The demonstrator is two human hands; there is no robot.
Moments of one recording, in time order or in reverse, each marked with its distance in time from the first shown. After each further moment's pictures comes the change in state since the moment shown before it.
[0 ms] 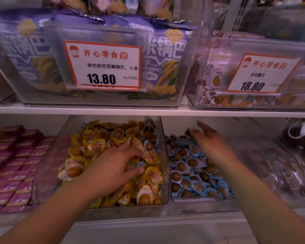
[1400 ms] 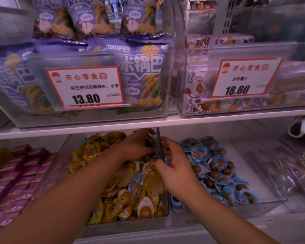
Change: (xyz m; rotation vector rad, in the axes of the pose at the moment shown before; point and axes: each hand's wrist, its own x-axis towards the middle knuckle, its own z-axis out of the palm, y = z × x) left_hand 0.122 -0.005 0.006 -0.243 -0.070 -0.052; right_hand -0.065 -0.006 0.072 0.133 -0.128 -0.365
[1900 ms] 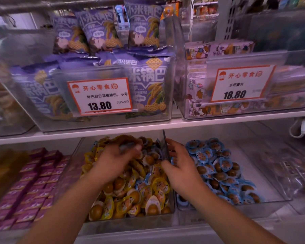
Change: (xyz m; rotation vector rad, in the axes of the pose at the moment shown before) left_hand -0.100 0.008 -0.027 -0.488 0.420 -0.076; right_hand 0.000 -0.001 0.000 -0.025 0.006 0.027
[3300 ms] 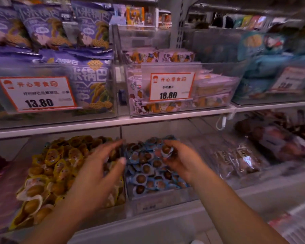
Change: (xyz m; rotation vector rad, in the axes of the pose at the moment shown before) left_hand -0.062 0.050 0.059 0.233 -0.040 0.254; right_hand -0.002 0.005 -0.110 0.832 0.162 0.574
